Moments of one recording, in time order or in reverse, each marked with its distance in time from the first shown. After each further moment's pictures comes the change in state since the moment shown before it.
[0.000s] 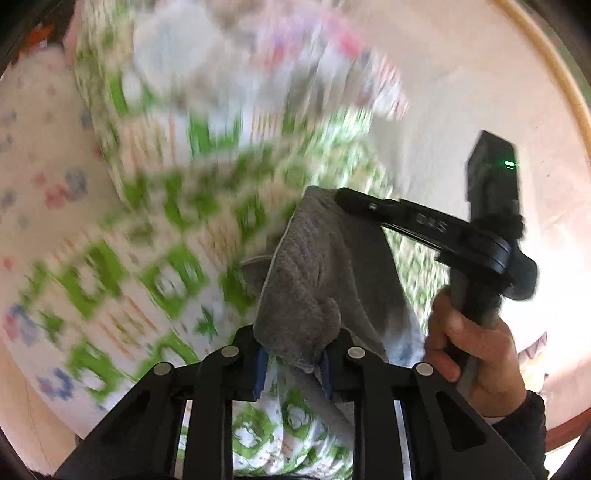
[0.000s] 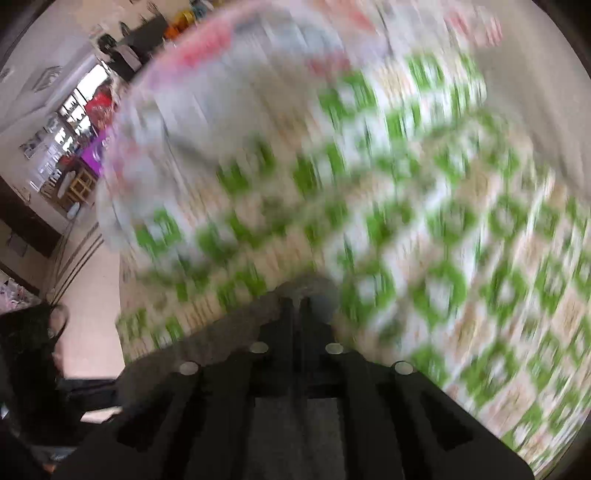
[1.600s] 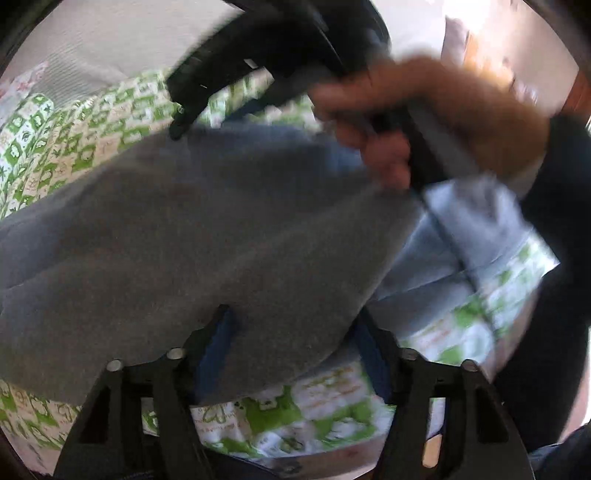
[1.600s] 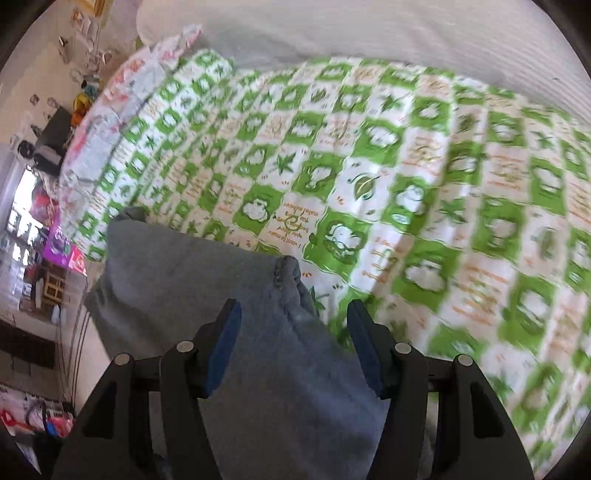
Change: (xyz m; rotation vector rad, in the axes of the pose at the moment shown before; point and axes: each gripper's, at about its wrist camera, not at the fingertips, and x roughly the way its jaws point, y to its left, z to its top) left arm 0.071 -0.204 -0.235 1.013 0.431 -0.045; right arm -0.138 -0.174 -0.184 0.435 -0.020 -0.131
